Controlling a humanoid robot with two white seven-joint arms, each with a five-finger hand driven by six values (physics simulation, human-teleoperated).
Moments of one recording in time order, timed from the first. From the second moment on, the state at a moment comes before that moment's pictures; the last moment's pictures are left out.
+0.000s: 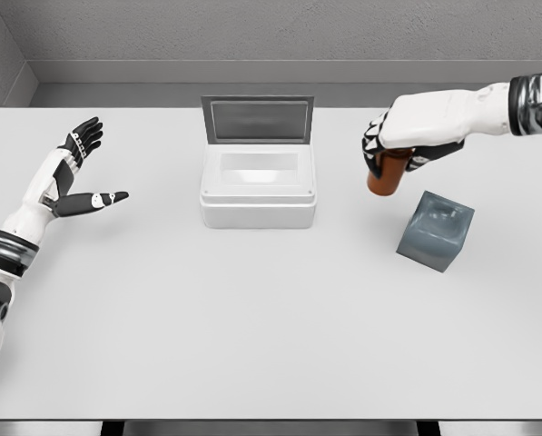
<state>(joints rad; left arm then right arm) -0.28 0.51 -0.29 -1.13 0.42 -0.50 -0.23 -1.50 -0.91 1.60 -1.45 0.06 -0.61 0.39</state>
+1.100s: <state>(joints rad) -0.29 0.51 -0.29 -1.10 0.41 -0.50 -0.23 -1.61 -0.64 1.62 -1.30 0.07 -0.61 0.48</state>
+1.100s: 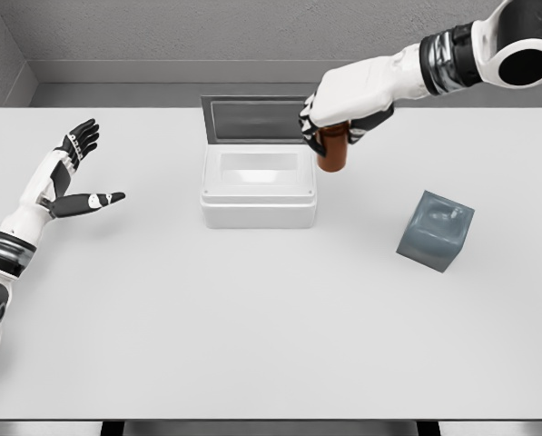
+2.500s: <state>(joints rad) -0.38 0.51 -0.28 -1.02 0.42 -0.55 -0.47 -1.63 -0.36 1.74 -1.01 0.08 -0.61 0.49</state>
